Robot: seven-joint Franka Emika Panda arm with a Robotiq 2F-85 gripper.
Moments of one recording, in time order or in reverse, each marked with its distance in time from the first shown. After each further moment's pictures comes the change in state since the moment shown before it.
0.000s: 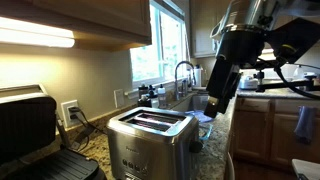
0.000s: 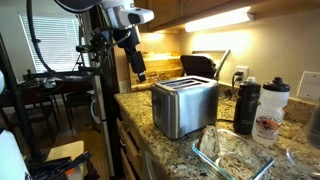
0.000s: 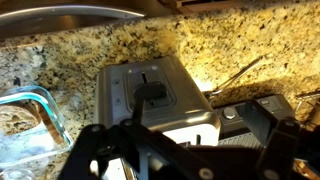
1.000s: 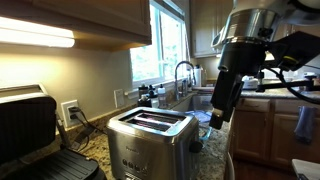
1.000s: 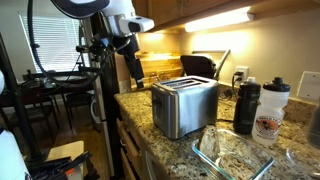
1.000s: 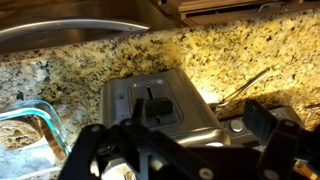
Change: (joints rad) arm 0.000 0.019 0.000 -0.023 0.000 -0.001 0.000
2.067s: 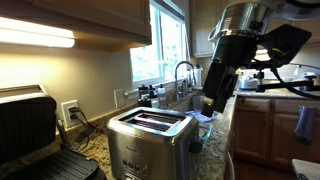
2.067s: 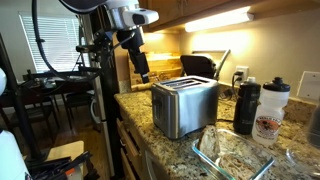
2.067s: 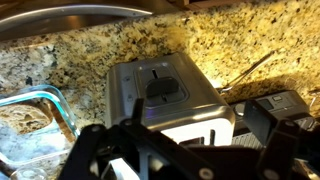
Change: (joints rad) arm -0.039 0.016 0.000 0.045 -0.015 0.000 0.001
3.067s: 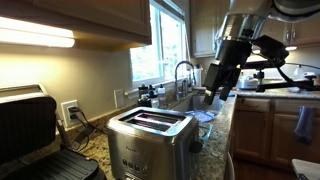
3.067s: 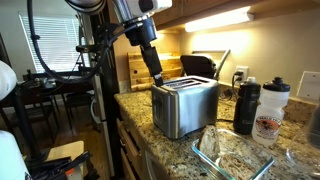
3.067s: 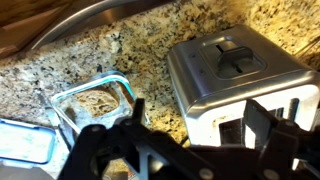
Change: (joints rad) arm -0.189 -0.008 0.000 0.005 -0.146 0.001 0.062
